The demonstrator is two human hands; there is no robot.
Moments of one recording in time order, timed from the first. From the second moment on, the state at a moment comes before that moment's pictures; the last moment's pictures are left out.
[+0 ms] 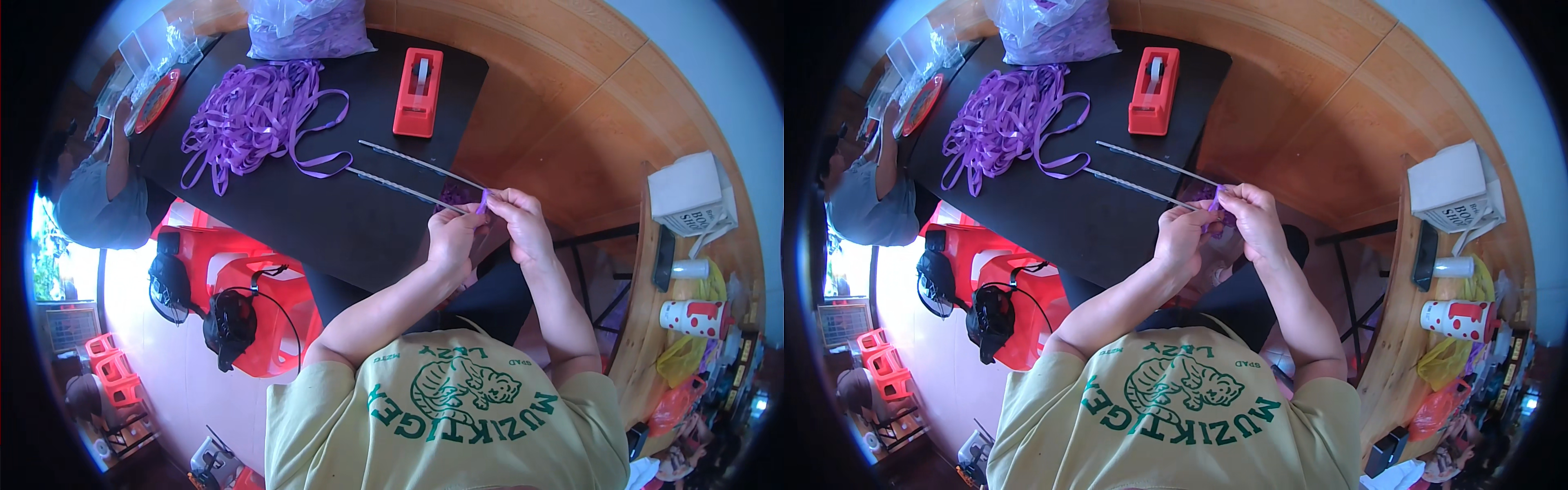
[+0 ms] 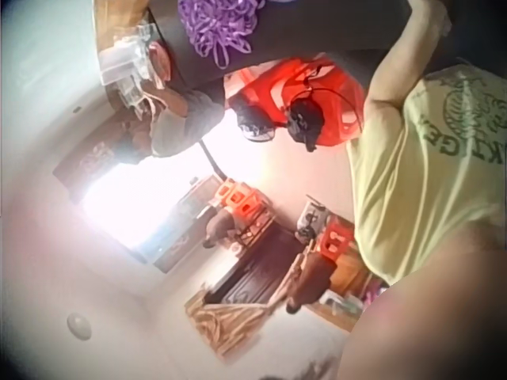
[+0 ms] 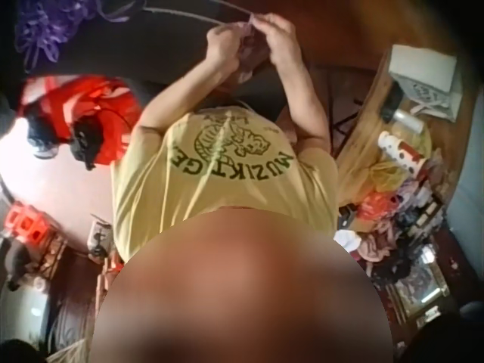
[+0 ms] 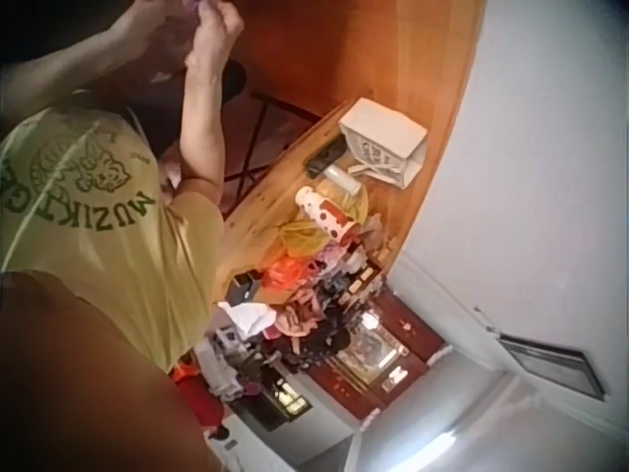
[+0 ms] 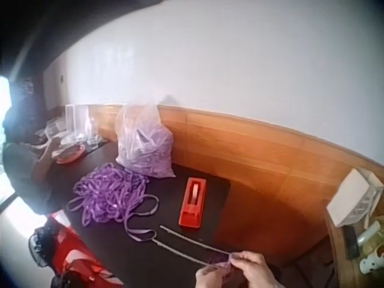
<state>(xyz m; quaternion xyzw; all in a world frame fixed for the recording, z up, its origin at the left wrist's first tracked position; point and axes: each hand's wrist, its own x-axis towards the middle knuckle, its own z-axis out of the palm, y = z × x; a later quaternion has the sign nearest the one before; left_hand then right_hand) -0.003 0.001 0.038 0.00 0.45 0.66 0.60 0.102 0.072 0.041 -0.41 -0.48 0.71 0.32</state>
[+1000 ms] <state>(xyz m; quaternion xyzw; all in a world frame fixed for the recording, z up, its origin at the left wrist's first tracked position) -0.001 0.001 0.032 -0.01 0.43 0.67 0.61 0.086 0.063 0.049 -0.46 -0.54 0.62 0.34</state>
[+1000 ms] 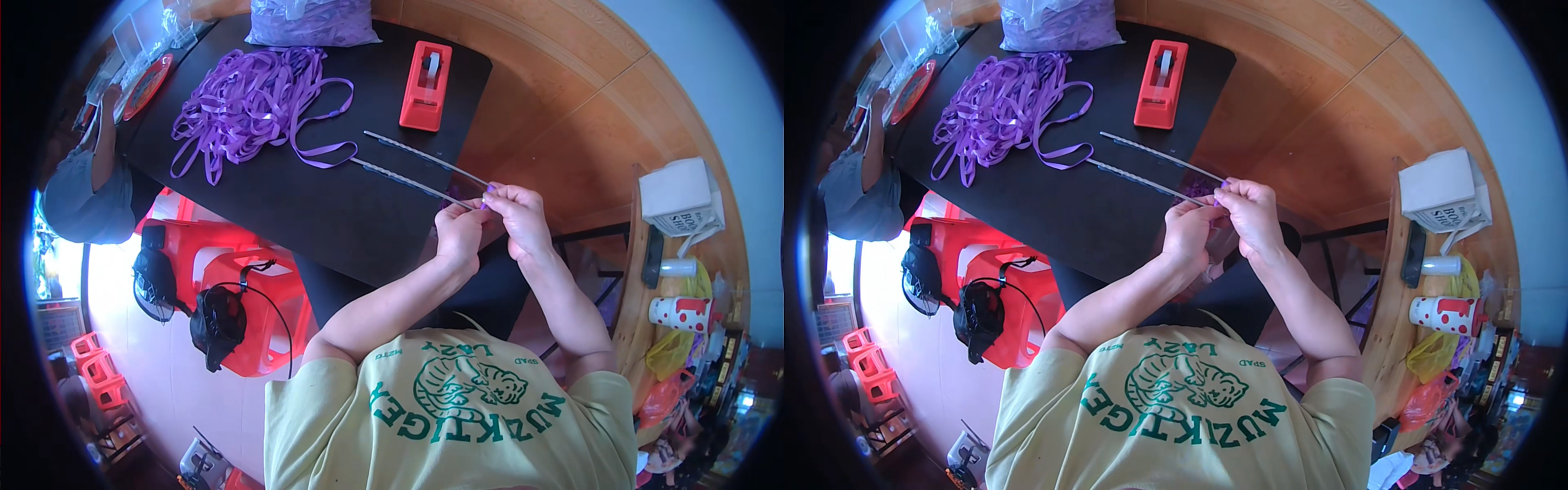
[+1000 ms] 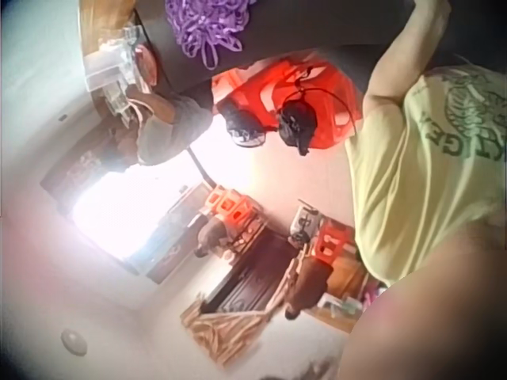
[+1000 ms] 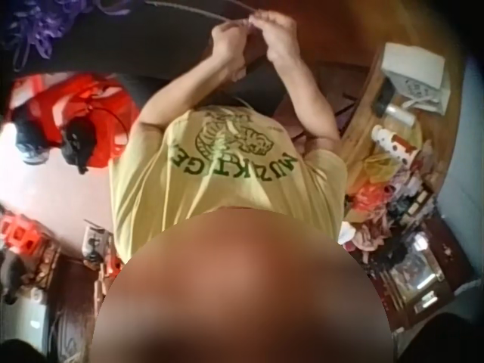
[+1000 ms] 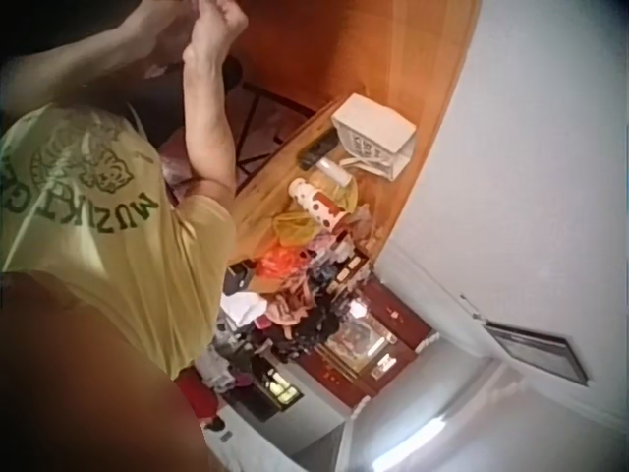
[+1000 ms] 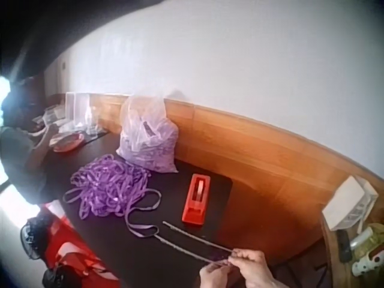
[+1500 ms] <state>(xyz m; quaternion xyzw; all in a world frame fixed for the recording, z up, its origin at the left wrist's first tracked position) -0.006 0.002 0.042 -0.05 0.45 0.64 0.62 0.115 0.077 0.030 -0.42 -0.50 0.69 0.30</state>
